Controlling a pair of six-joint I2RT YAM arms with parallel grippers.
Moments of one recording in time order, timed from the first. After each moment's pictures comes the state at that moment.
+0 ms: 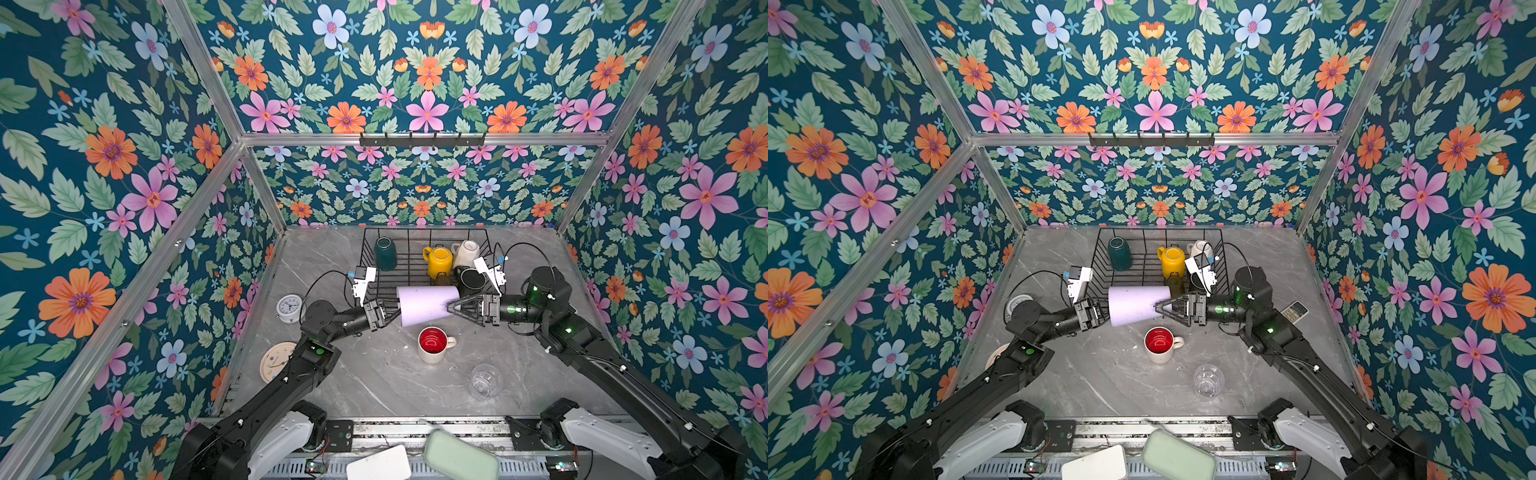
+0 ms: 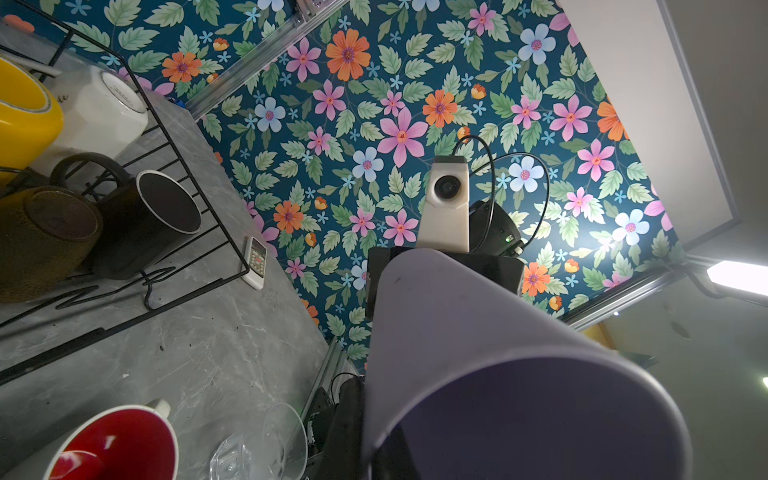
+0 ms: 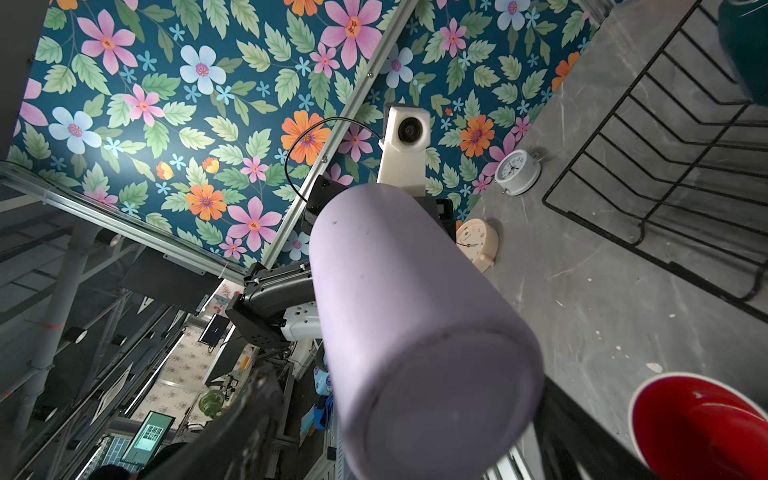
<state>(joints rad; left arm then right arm) -0.49 0.95 0.46 0.70 0.80 -1.16 0.53 1.00 0.86 0.01 -0.92 0.82</state>
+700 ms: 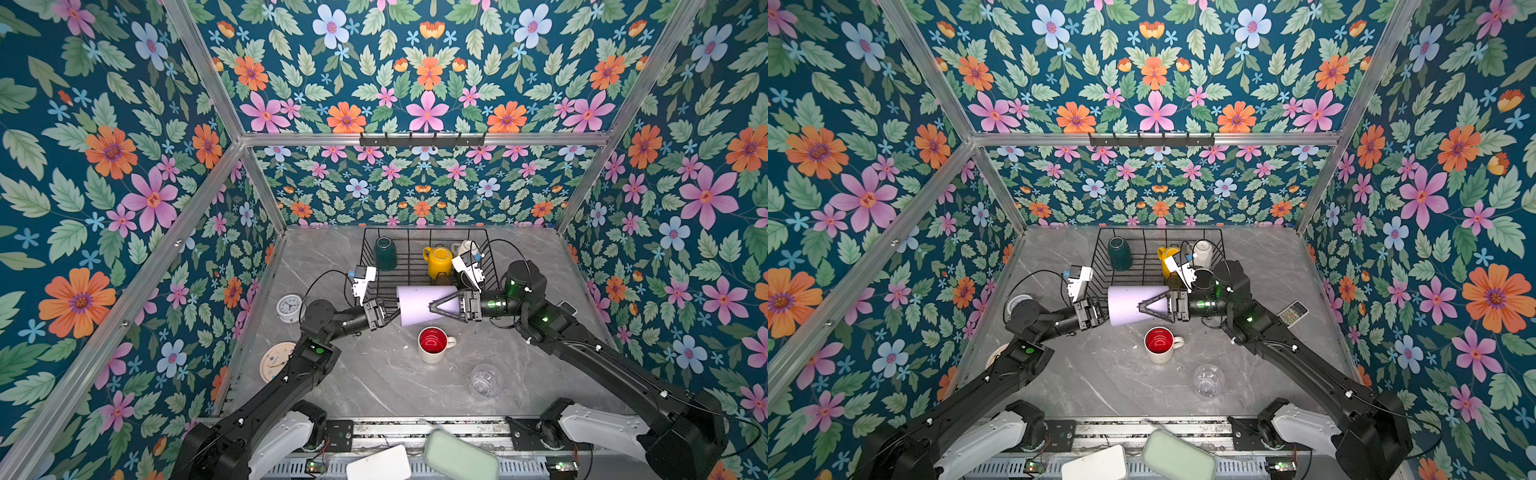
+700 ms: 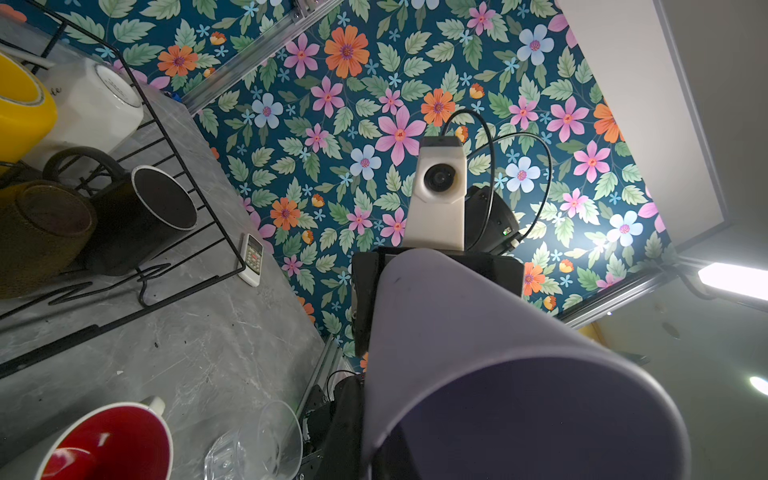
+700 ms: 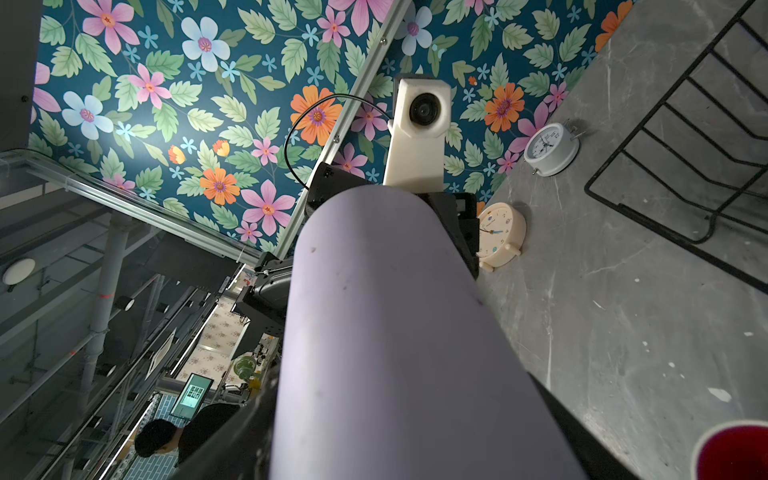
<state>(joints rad) -0.49 0.96 0.47 0.71 0.81 -1.18 0.61 1.14 0.90 0.11 -0.94 0.87</state>
